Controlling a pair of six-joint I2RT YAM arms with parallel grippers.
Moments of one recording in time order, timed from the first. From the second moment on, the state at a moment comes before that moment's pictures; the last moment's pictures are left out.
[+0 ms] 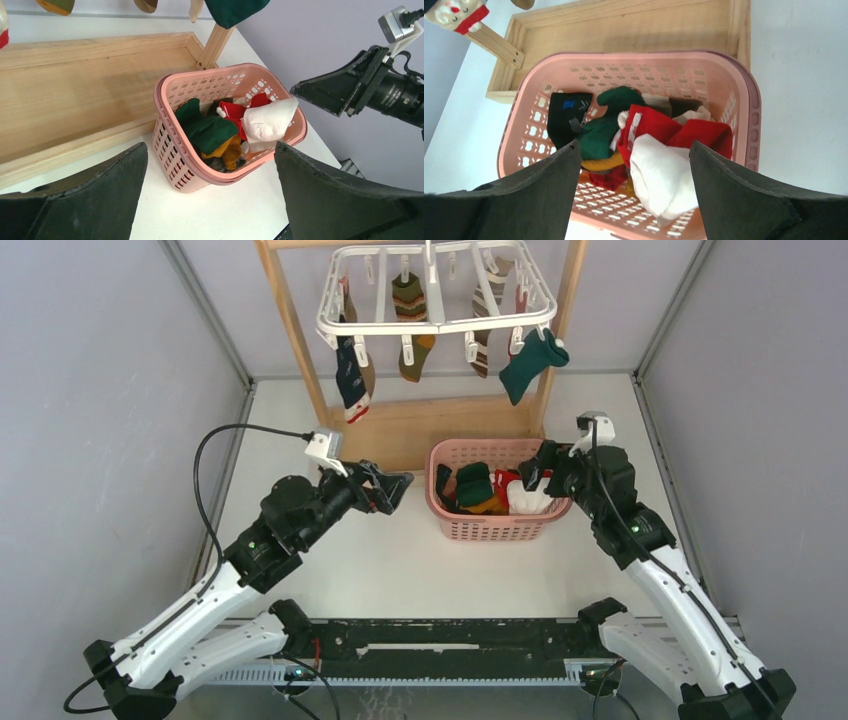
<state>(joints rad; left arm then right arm) -0.79 0.76 0.82 -0.13 -0.14 -0.47 0.37 0.80 0.84 -0.44 0.04 0.38</state>
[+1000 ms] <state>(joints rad) -0.79 0.71 0.77 -0.15 -0.12 -0.47 0.30 1.06 0.76 0.15 0.00 0.25</state>
